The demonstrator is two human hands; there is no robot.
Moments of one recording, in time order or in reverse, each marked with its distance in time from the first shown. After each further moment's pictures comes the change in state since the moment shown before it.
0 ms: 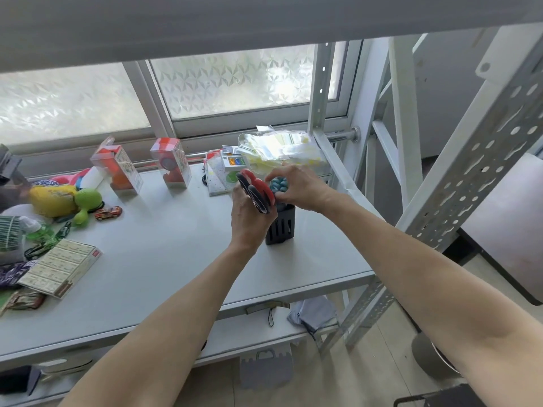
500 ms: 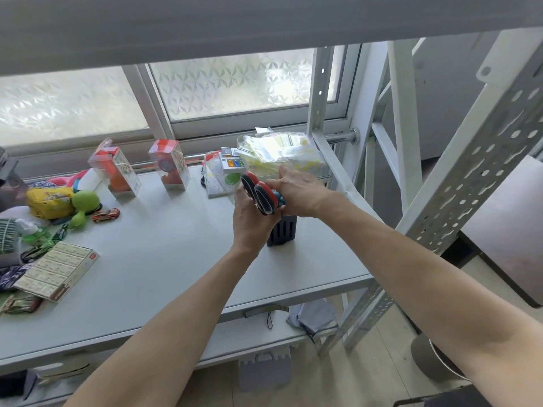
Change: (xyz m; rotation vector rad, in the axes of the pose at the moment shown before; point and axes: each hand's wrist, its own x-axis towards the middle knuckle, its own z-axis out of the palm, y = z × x) left_hand 0.001 0.004 0.004 -0.088 -0.015 -0.044; right_hand 0.002 -0.002 0.002 -0.422 -0.154 -0.063
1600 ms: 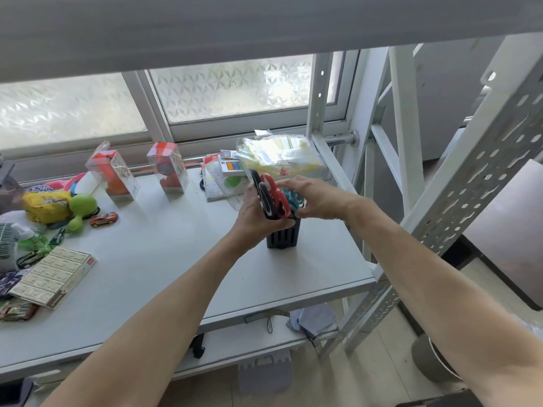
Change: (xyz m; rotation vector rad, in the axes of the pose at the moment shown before) left_hand 0.017 0.002 -0.013 -0.019 -0.359 0.075; right_hand -0.012 0.039 0.005 0.377 -0.105 0.005
